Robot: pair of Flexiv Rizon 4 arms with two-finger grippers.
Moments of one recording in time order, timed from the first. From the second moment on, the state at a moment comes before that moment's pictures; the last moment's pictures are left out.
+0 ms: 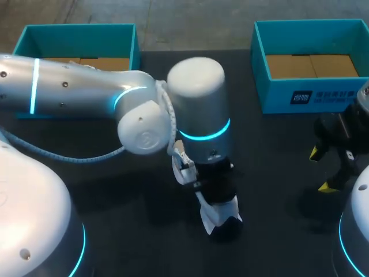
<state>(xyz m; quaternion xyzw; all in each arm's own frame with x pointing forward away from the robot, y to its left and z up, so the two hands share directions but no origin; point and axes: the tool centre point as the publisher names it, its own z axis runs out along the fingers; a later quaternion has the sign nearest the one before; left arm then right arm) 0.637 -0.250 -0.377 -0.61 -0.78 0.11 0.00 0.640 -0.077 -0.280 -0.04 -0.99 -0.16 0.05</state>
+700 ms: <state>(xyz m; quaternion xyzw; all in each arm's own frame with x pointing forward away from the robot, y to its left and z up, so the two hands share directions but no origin) 0.609 -0.249 -0.383 -0.63 -0.74 0.20 0.11 0.640 -0.076 -0.281 -0.04 -0.99 -0.16 0.05</state>
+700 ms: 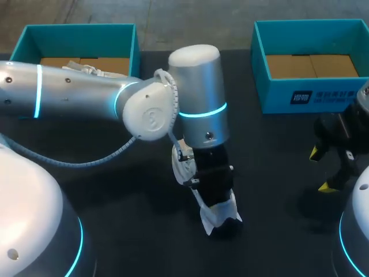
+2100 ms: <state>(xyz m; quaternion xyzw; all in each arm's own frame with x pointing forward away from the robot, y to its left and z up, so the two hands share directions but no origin) 0.611 -0.235 -0.408 -0.63 -0.77 0.07 0.08 0.640 -0.076 -0.280 -0.04 -0.99 -0.16 0.05</state>
